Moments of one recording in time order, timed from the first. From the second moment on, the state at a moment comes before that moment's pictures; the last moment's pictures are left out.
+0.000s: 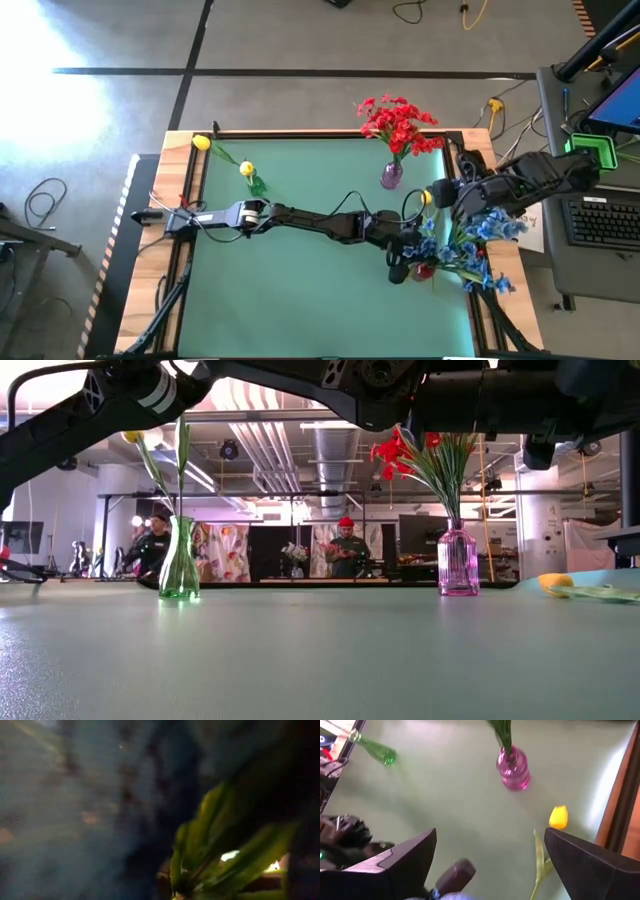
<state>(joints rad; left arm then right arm) -0.10 2.66 2.35 0.15 0.28 -0.01 0.32 0.97 1.33 -1.54 0.54 1.50</state>
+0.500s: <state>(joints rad) -0.10 2.66 2.35 0.15 0.28 -0.01 0.30 0.97 1.33 -1.54 0.86 1.23</state>
